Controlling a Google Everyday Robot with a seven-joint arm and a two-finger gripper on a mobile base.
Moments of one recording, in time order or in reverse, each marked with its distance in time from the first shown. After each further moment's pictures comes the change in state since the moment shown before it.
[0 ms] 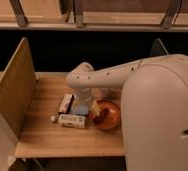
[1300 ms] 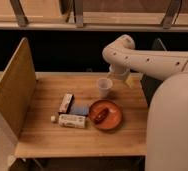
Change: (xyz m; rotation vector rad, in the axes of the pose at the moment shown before) arm -0.175 -0.135 -0.105 -0.012 -0.309 0.271
